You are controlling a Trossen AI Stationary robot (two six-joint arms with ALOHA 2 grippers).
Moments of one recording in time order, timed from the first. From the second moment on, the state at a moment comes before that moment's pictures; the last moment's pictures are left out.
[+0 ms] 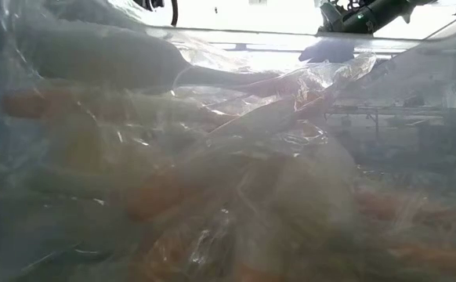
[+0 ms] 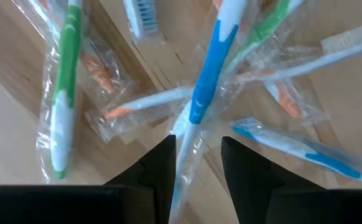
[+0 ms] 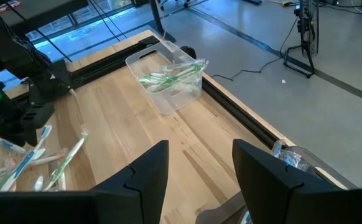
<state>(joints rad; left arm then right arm) -0.11 1.46 0.92 -0.88 0.10 0.44 -0.62 1.04 0.90 -0.29 -0.16 0.14</state>
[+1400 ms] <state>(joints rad) -0.11 1.56 0.82 -0.69 0.06 0.44 -0.55 1.17 0.90 -0.29 -0.16 0.15</state>
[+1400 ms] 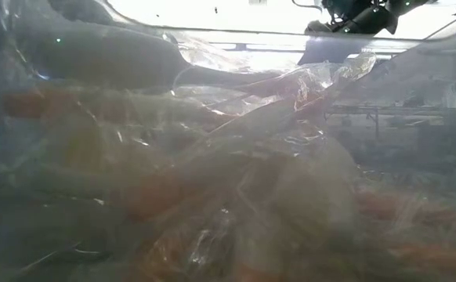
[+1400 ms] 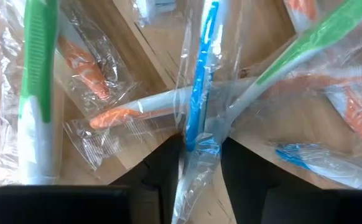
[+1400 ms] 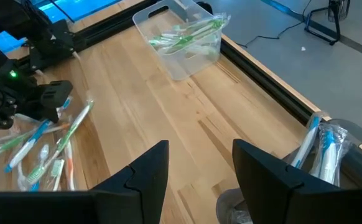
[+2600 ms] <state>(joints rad) -0.11 1.58 0.98 -0.88 -0.01 0.31 -0.55 1.17 0.90 -0.30 -0.22 0.13</state>
